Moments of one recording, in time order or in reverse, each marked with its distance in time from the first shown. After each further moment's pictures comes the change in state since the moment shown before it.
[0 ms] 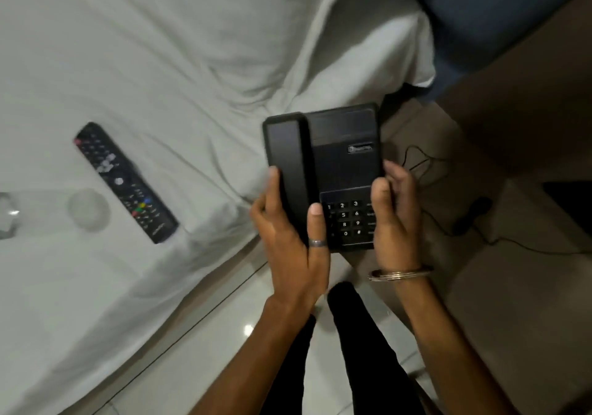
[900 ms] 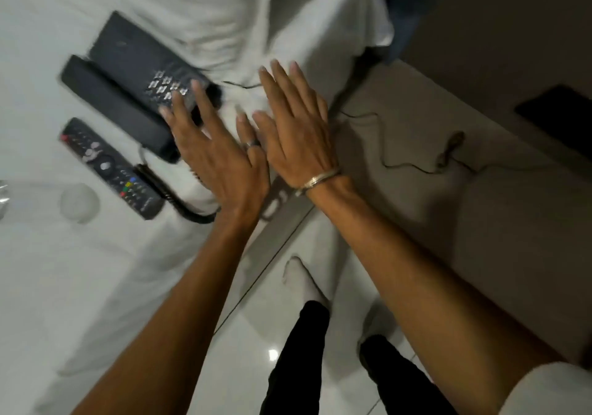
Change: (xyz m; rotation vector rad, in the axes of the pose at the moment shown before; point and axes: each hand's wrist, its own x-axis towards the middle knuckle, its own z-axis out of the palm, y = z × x) left_hand 0.068 -0.025 -0.033 0.458 0.220 0.256; right_hand 0.003 -0.016 0.086 -0.774 -0.107 -0.638
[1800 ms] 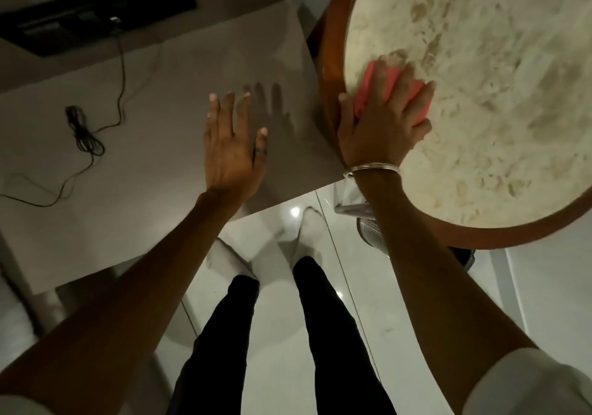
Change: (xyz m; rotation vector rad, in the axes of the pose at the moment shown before) left_hand -0.394 0.263 0.143 -0.059 -1.020 1.154; right_hand -0.504 0.293 -0.235 -0.530 0.413 1.664
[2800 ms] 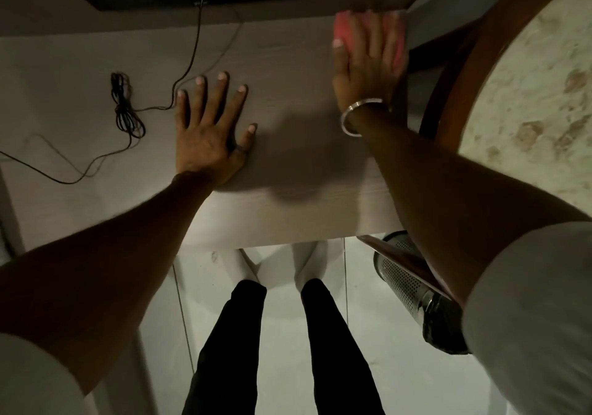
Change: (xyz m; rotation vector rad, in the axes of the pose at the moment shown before) left_hand 0.041 -0.186 0.032 0.217 -0.059 -0.098; right_hand 0.100 -0.176 0.123 0.146 -0.164 -0.502
